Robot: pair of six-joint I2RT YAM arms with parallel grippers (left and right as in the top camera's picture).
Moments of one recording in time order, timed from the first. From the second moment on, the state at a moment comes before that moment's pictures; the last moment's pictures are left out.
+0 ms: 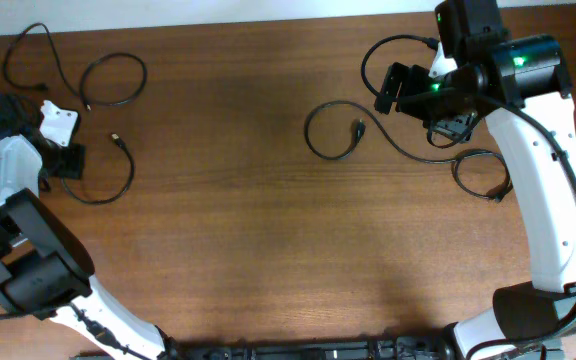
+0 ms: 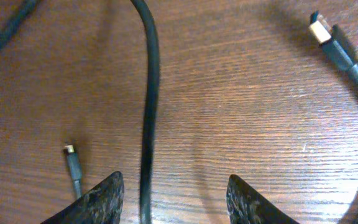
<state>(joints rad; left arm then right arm) 0.51 2.05 1.50 -0.67 0.03 0.68 0.18 1.69 1.93 -1.42 -0.16 0.55</state>
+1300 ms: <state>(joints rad) 0.13 1.86 1.66 -0.92 1.02 0.00 0.18 1.69 1.93 -1.42 -0.16 0.55</state>
